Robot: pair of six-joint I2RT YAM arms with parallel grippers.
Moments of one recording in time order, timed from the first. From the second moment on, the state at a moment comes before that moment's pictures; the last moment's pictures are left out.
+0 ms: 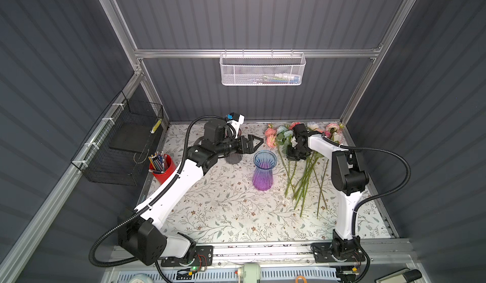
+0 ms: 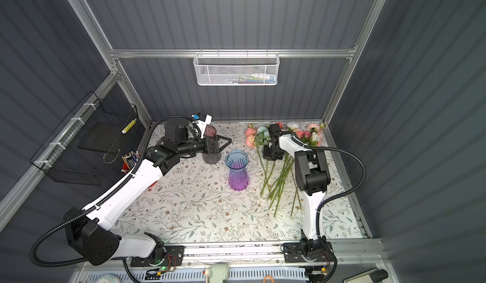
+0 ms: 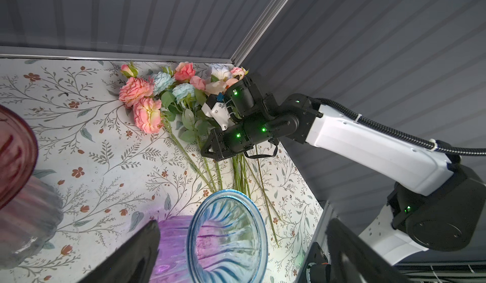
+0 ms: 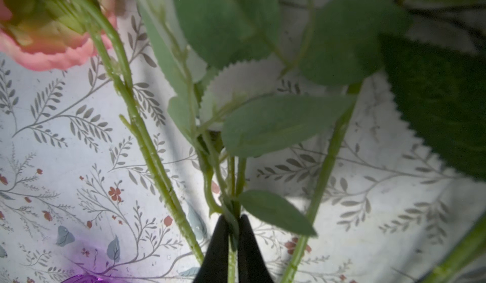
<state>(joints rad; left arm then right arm) -0.53 1.38 1.31 -0.32 0.49 -0.47 0.24 2.11 1.59 -0.76 -0.15 0.36</state>
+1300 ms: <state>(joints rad) -0.53 1.34 1.28 -0.32 0.45 -0.46 0.31 1.91 1.33 -0.68 -0.12 0.38</state>
